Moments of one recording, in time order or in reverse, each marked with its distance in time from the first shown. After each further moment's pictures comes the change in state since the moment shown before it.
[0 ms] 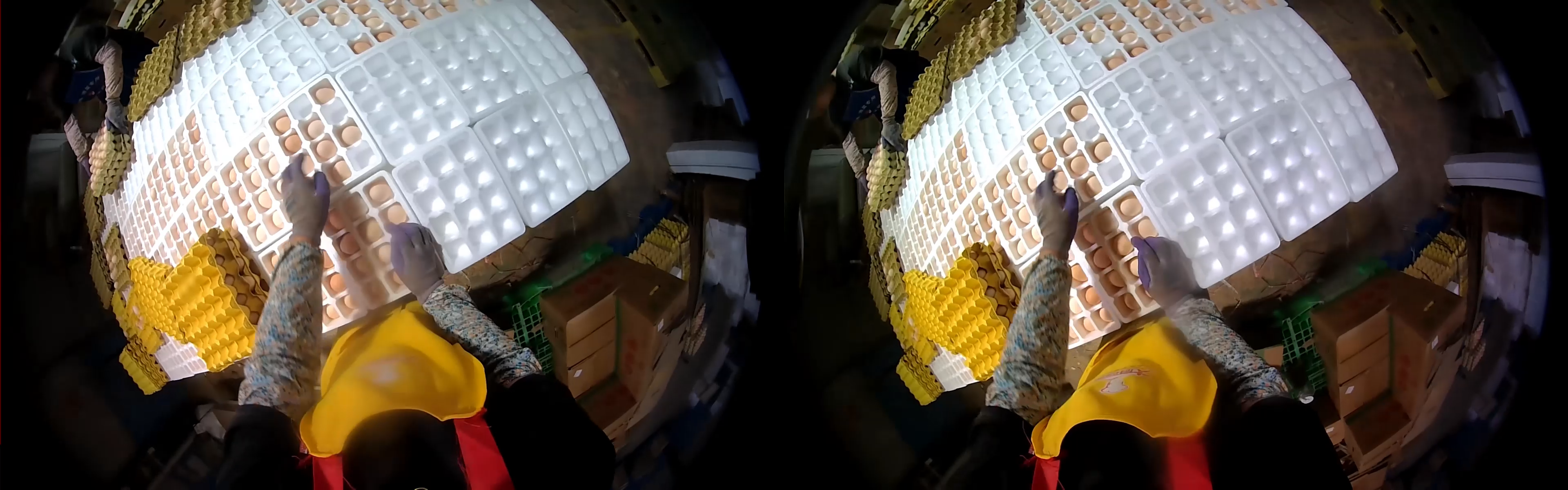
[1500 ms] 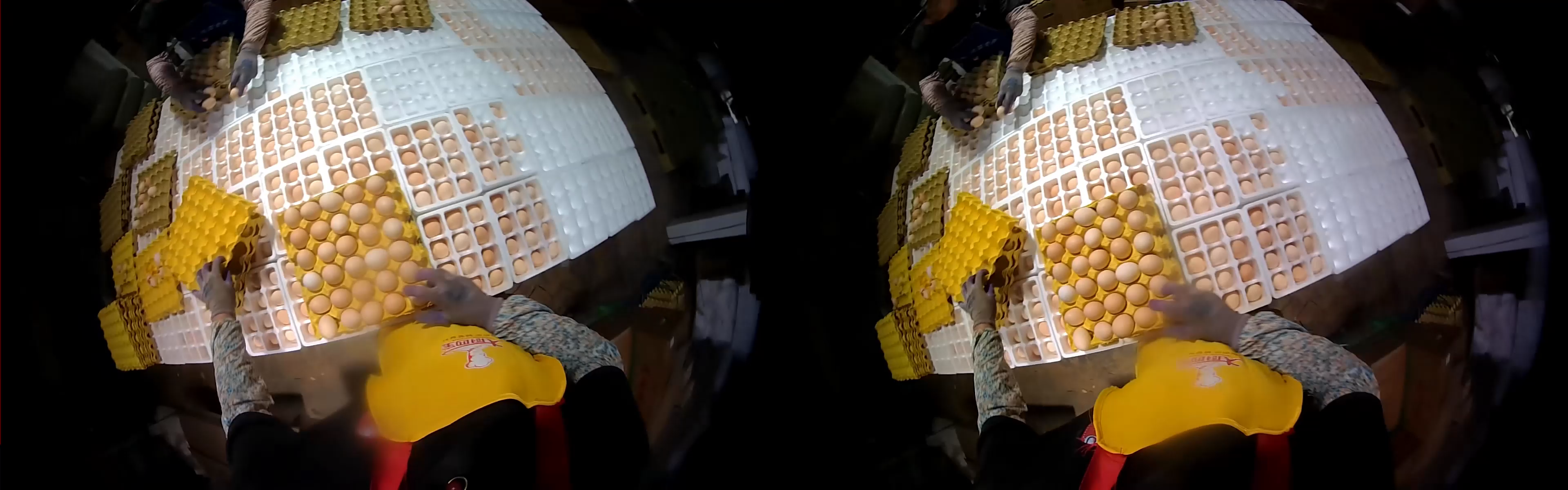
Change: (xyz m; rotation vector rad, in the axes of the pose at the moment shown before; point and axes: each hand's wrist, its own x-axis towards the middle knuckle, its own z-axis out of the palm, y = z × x) left_hand -0.199 -0.499 -0.409 0.590 -0.063 -0.533; right_hand -0.053 -0.280 0.140 0.135 -0.557 -0.594
